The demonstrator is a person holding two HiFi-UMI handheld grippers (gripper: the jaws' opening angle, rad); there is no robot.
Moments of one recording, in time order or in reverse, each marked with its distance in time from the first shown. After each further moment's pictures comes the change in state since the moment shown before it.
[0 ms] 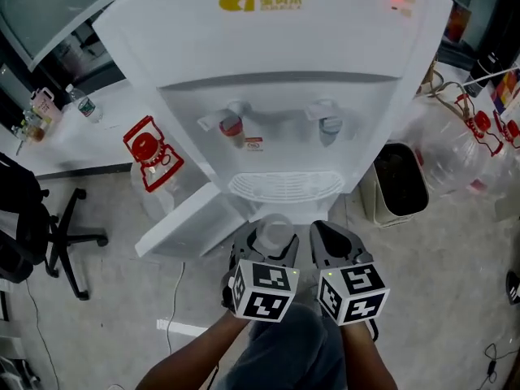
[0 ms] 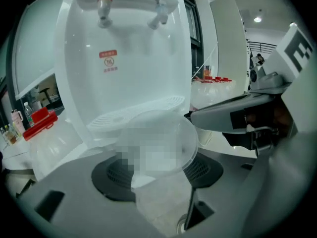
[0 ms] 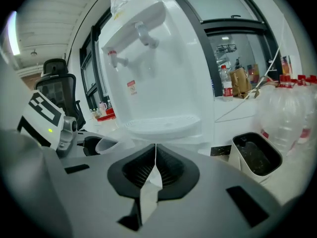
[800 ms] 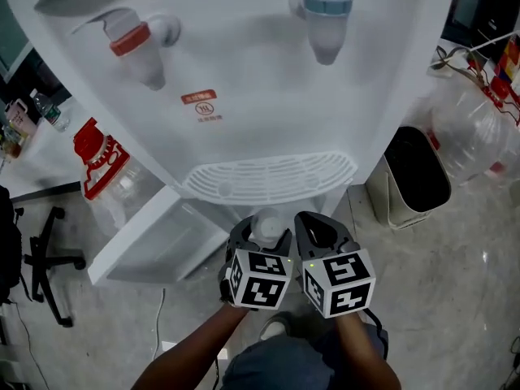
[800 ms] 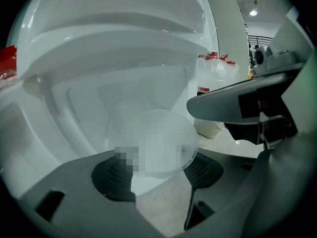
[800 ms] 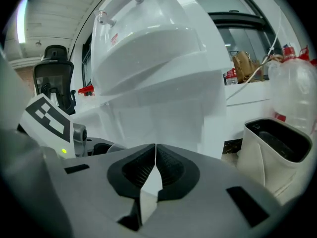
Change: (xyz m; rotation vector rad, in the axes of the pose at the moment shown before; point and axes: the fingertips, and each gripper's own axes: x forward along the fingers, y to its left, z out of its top) left arm 0.153 0.019 -0.087 0.044 0.007 0.001; right arm 0.114 -0.050 -0.090 -0.050 -0.056 -0.014
